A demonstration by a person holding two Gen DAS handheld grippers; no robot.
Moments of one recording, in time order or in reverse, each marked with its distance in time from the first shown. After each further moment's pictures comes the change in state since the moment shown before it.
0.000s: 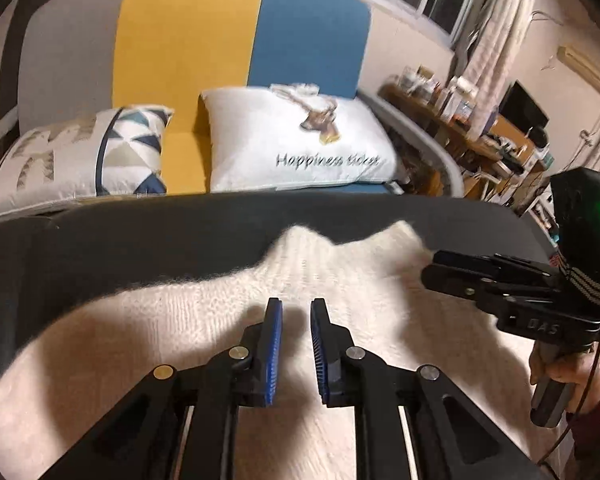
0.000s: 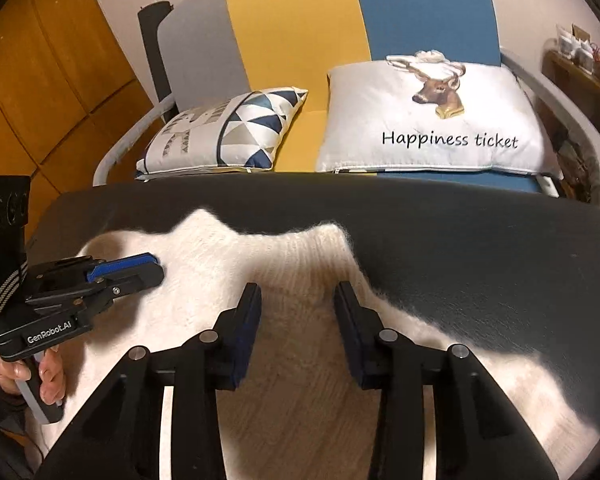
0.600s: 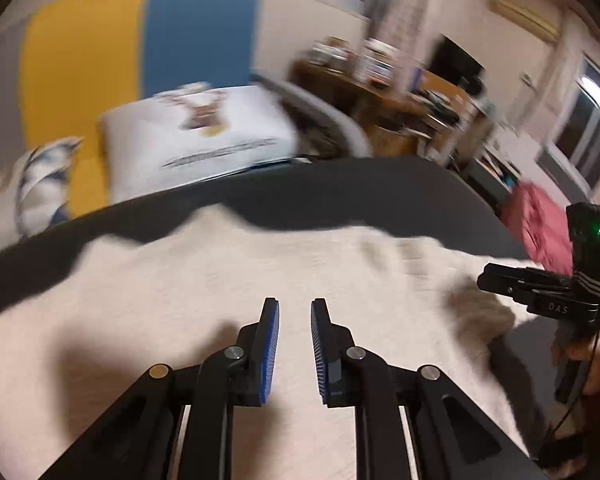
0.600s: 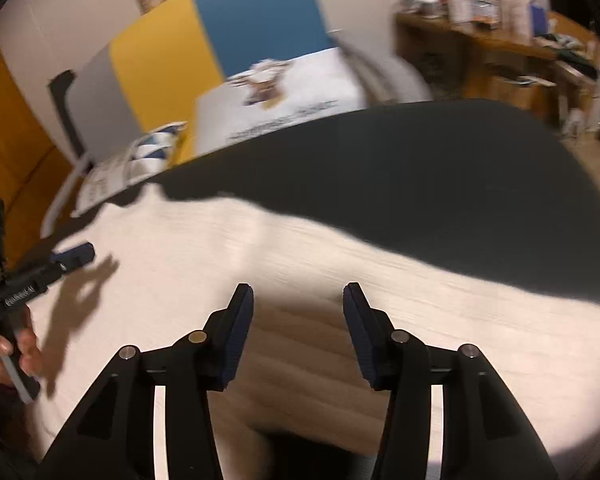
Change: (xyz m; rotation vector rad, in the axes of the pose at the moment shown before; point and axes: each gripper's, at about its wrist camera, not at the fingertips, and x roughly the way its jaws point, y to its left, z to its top) left arm 0.018 -0.148 -0.007 0.231 0.079 -0.168; right arm -0.169 -0.102 -0.130 0.305 -0.041 -0.294
